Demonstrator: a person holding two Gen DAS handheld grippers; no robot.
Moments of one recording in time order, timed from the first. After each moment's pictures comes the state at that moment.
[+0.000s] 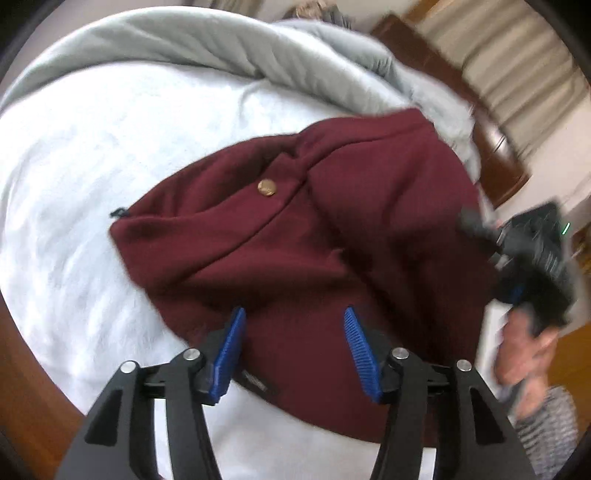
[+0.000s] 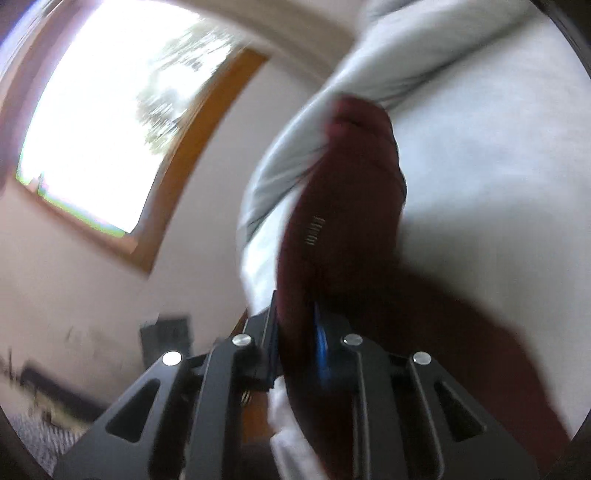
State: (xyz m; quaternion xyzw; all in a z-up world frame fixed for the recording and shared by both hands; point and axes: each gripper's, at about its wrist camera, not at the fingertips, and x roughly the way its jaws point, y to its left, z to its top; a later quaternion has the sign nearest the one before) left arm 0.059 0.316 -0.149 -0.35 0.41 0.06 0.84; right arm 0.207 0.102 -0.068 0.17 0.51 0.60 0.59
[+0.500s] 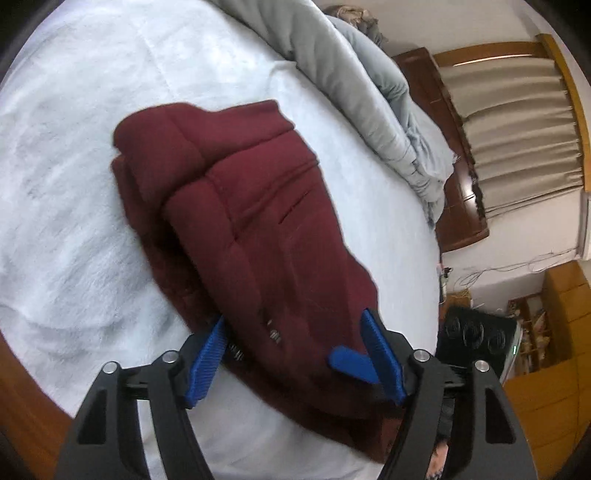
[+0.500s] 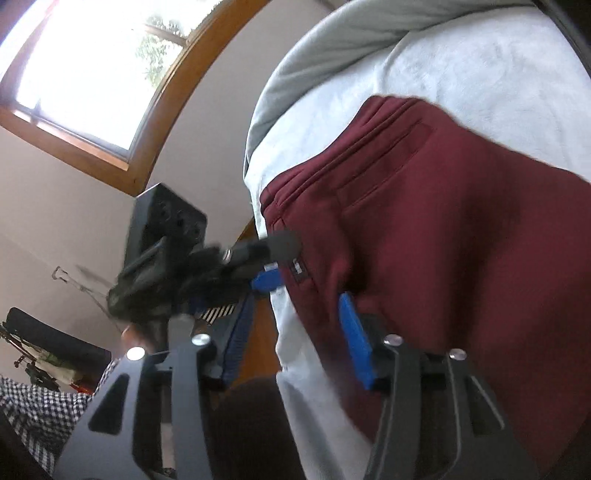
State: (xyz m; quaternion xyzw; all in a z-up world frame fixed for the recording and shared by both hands) left arm 0.056 0.341 -0.181 -0.49 0.38 0.00 0.78; right arm 0.120 0.125 -0.090 0.08 0.56 0.61 0.56
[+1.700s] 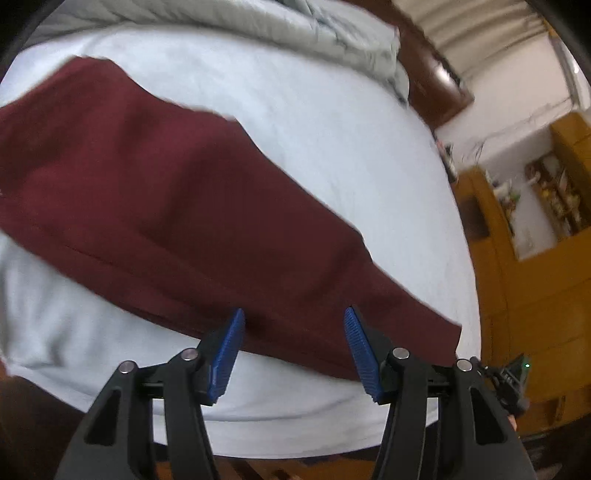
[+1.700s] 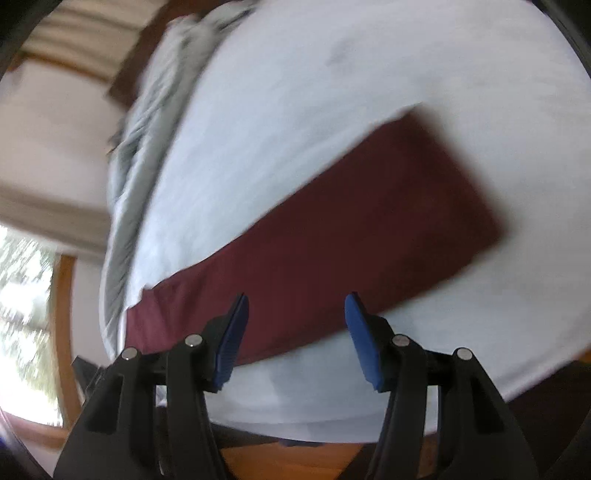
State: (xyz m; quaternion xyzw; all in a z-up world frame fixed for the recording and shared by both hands) left arm 0.065 0.098 -0.137 -0.30 0.51 -0.10 0.80; right arm 0.006 -0.482 -0.085 0.36 0.53 0.05 0.76
